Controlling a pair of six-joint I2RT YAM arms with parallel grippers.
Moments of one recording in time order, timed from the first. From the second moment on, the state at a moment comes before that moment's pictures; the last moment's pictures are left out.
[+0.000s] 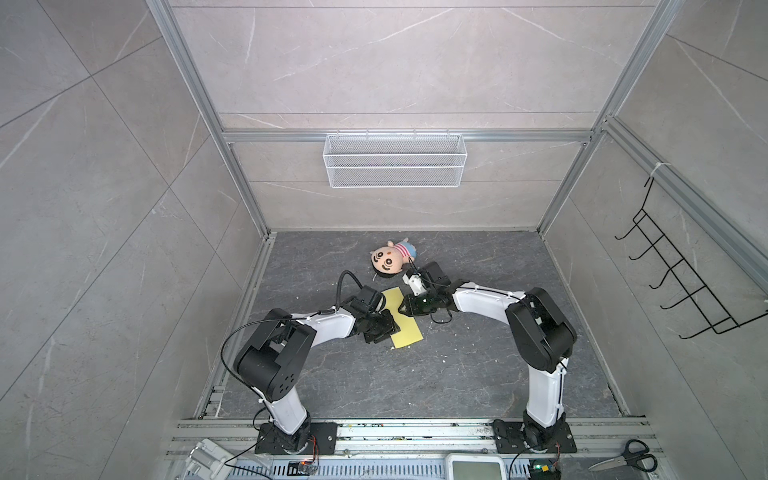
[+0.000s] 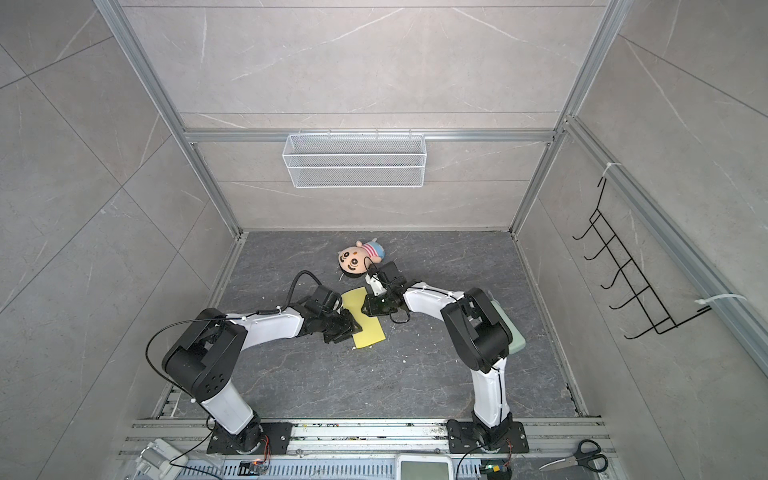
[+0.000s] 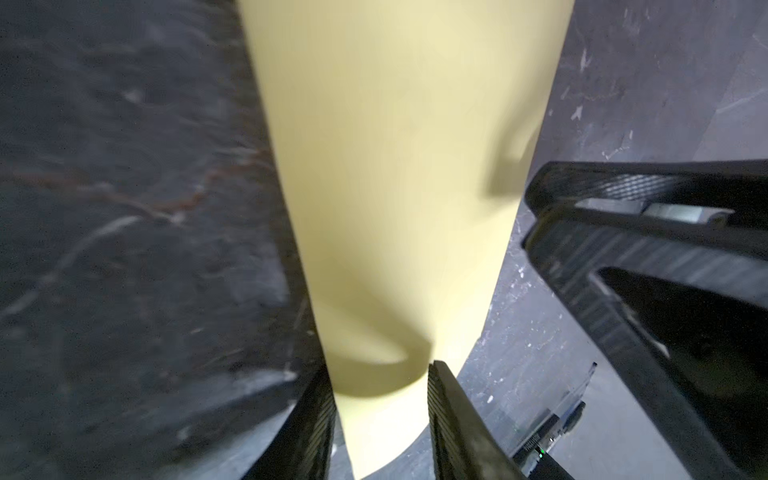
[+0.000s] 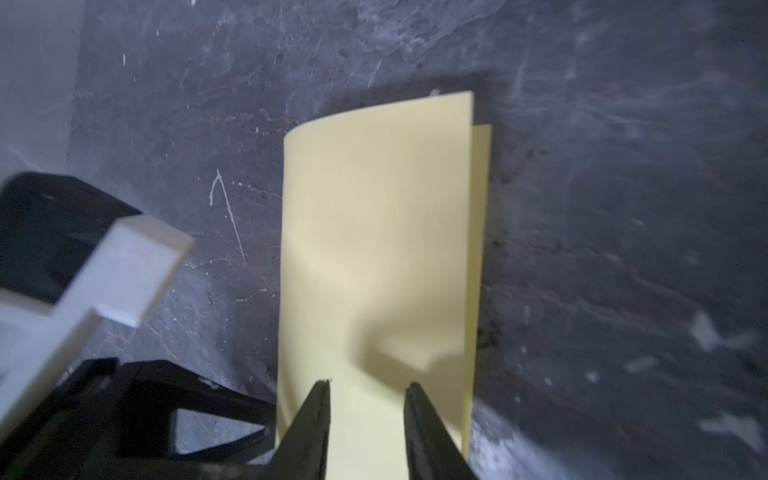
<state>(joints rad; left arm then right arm) -0.61 1.71 0.87 -0.18 0.41 -0.93 0.60 1.94 1.25 -0.27 -0.37 0.39</state>
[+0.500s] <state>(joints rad) -0.58 1.60 0.86 -0.26 0.32 -0.92 0.58 1.68 1.02 -0.22 -0.20 0.70</state>
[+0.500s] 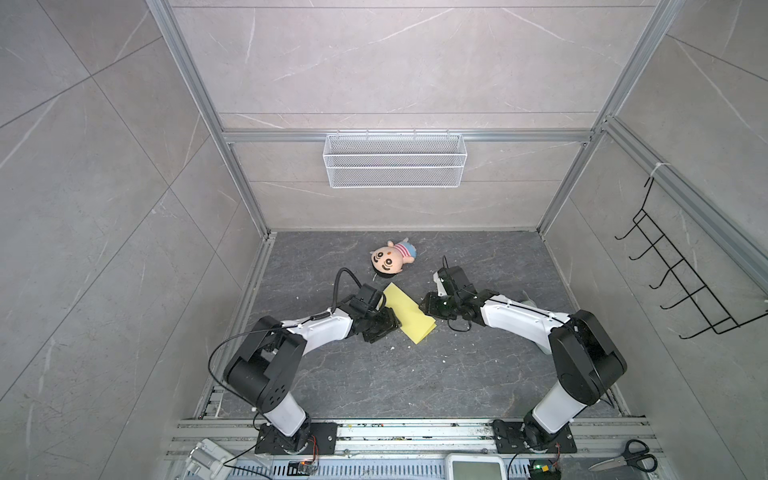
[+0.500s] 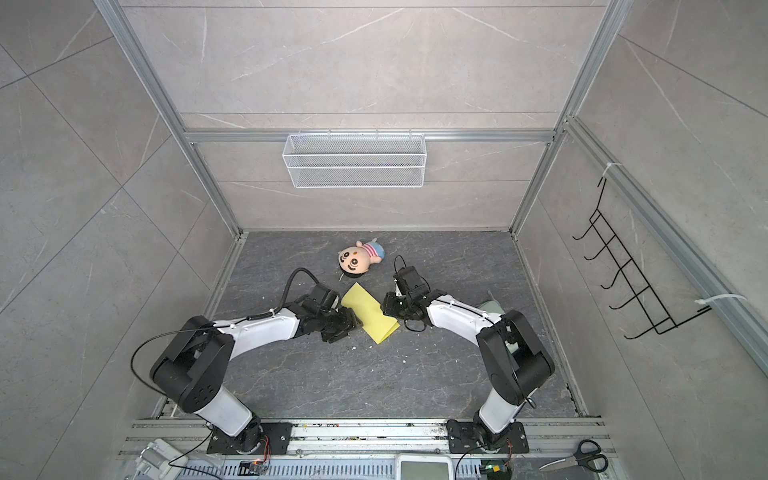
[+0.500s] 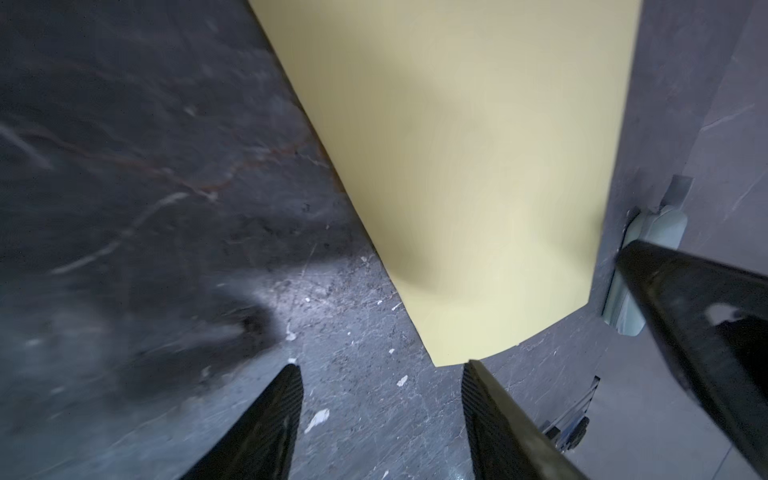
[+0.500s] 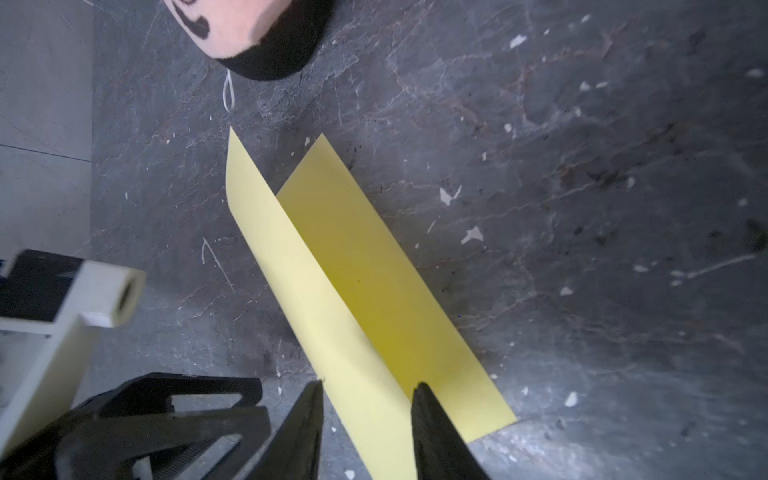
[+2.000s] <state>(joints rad) -0.50 1.85 1.03 -0.23 0.48 -0.69 0.72 1.96 1.19 -0.26 -0.24 0.88</state>
